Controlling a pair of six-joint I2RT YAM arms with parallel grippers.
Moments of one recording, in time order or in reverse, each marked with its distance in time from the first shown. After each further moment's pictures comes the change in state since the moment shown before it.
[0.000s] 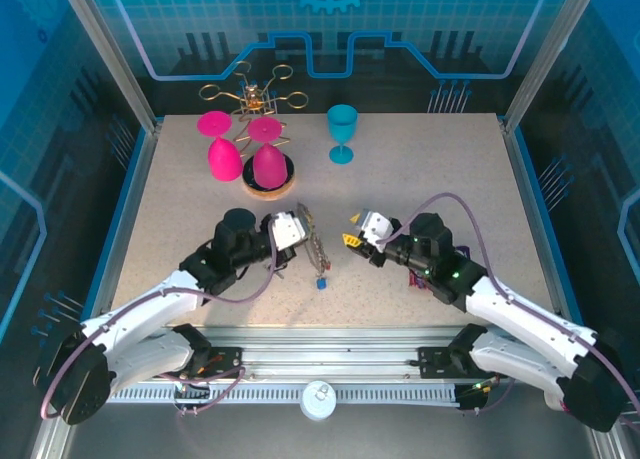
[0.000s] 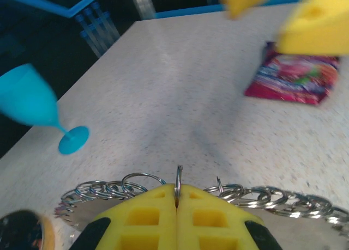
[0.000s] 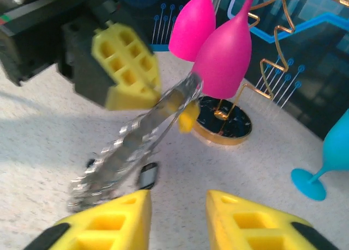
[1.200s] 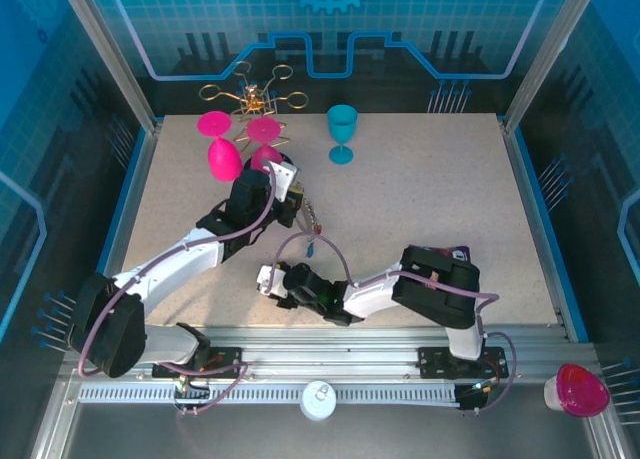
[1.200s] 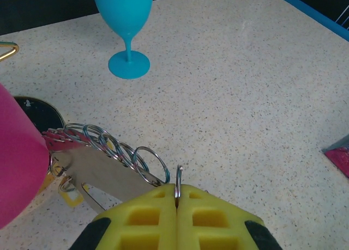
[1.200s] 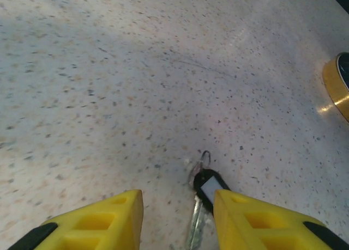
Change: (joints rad) left arm 0.122 0.286 0.211 -0.110 -0.113 -0.410; right arm 0.491 1.067 0.310 0.487 0.512 -0.018
